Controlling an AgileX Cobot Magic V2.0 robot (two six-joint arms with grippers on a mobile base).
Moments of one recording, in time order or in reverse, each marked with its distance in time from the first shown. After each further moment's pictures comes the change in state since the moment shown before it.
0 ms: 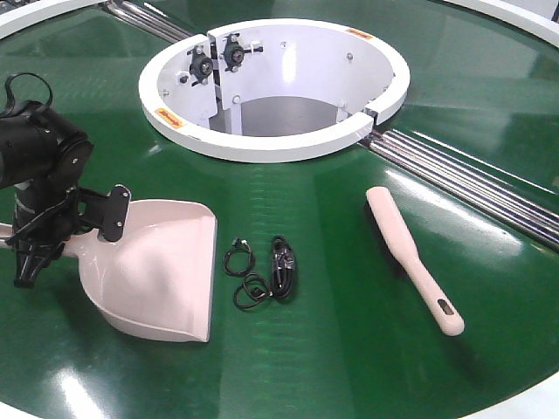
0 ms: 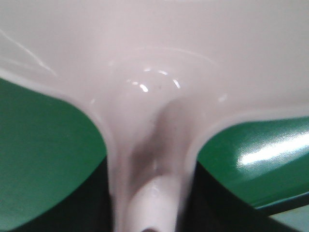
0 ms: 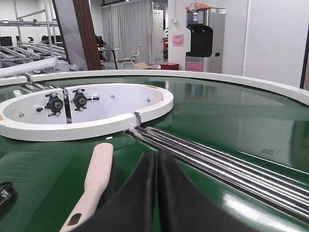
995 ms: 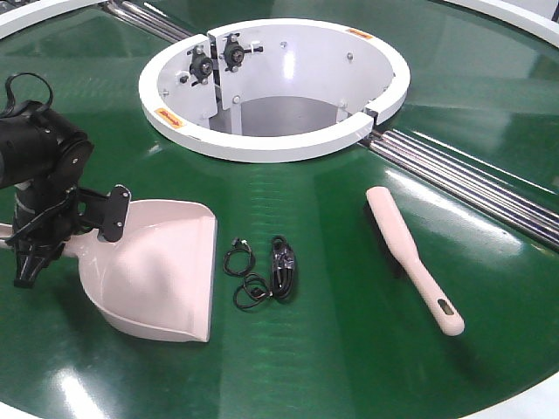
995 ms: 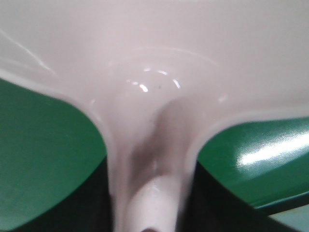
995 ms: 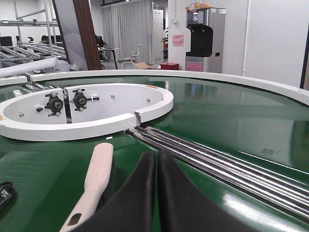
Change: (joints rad) left arm 0.000 0.000 0.000 0.000 0.001 -0.001; right arm 0.000 0.000 0.000 0.000 0.000 0.000
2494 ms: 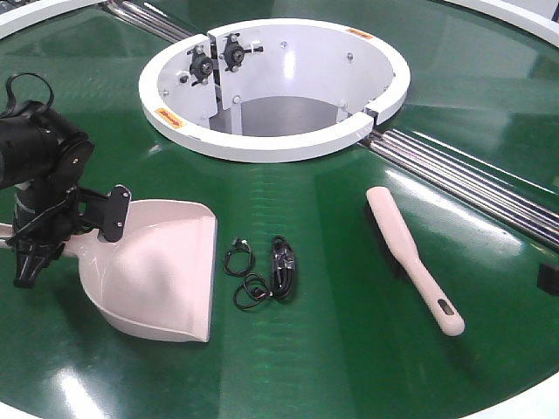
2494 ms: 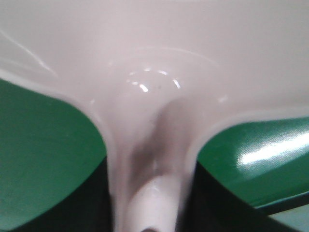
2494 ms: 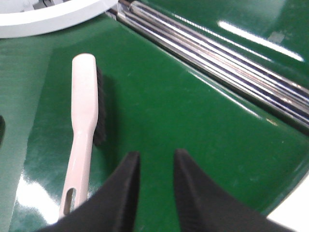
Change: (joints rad) left arm -0.001 0.000 0.000 0.003 0.001 0.000; right arm 0.000 0.797 -0.651 0.003 0.532 0.057
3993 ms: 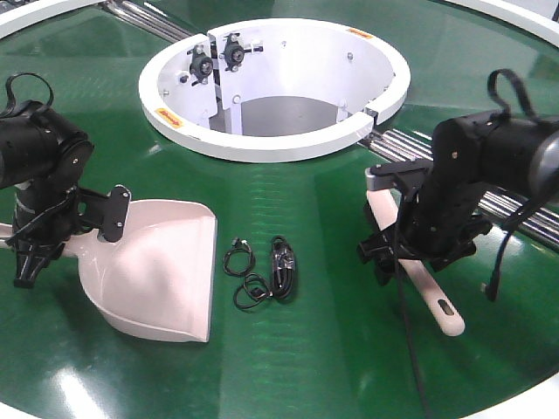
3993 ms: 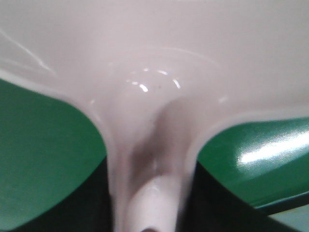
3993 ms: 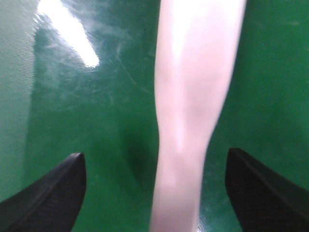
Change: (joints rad) left arm -0.001 0.000 0.000 0.000 0.001 0.000; right arm 0.275 1.045 -0.671 0.028 0.461 -0.056
